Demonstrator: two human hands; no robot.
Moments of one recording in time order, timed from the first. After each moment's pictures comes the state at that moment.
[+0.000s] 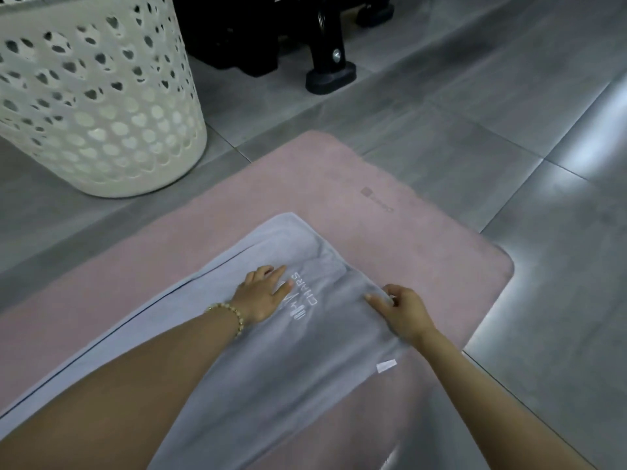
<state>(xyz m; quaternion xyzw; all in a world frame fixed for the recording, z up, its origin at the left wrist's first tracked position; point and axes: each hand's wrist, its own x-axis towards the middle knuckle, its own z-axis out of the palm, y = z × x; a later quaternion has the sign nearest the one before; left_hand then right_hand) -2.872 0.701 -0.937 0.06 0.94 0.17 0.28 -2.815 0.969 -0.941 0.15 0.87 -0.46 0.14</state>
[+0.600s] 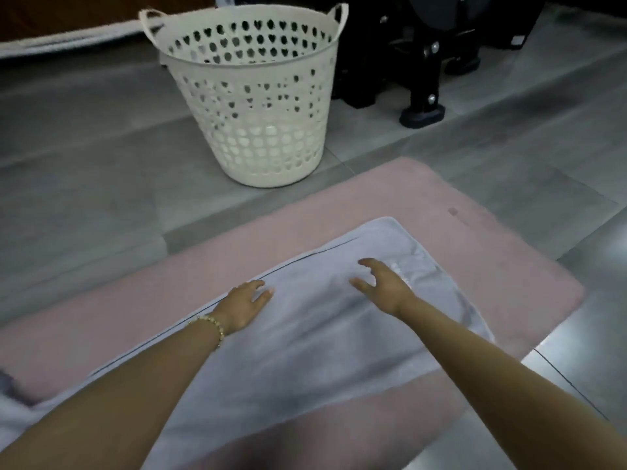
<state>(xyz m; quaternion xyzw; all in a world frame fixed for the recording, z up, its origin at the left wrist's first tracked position) -2.723 0.479 -0.859 -0.08 0.93 0.30 0.20 -2.772 0.761 -0.829 -0.05 0.91 -0.35 0.20</state>
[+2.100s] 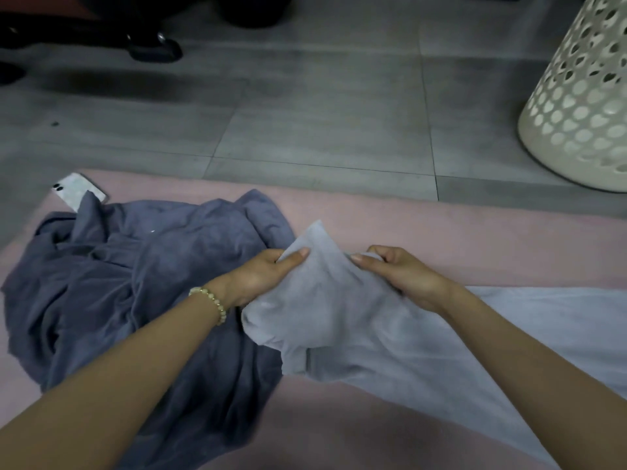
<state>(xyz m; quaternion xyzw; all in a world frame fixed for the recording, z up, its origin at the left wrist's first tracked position) -2.442 0.153 -0.825 -0.37 0.68 0.63 0.09 -2.610 0.317 -0.837 -0.24 0.68 -0.46 0.52</state>
